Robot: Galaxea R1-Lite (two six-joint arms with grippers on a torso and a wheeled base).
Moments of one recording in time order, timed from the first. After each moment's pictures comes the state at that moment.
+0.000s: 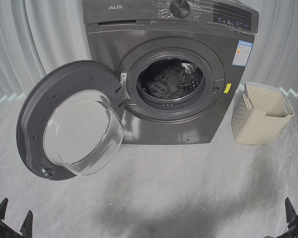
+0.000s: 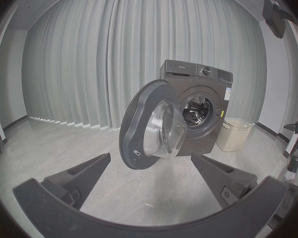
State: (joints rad) left arm 0.00 0.01 -0.02 0.00 -0.01 -0.04; right arm 0.00 0.01 -0.02 0.00 -0.01 0.00
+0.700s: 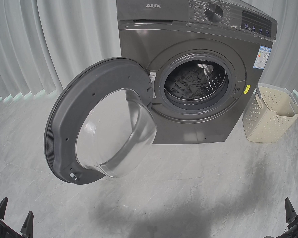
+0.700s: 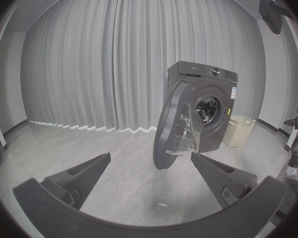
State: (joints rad) left arm 0.00 0.02 -0.02 0.00 -0.02 -0.01; right arm -0.01 0.01 -0.02 0.00 -0.01 0.00
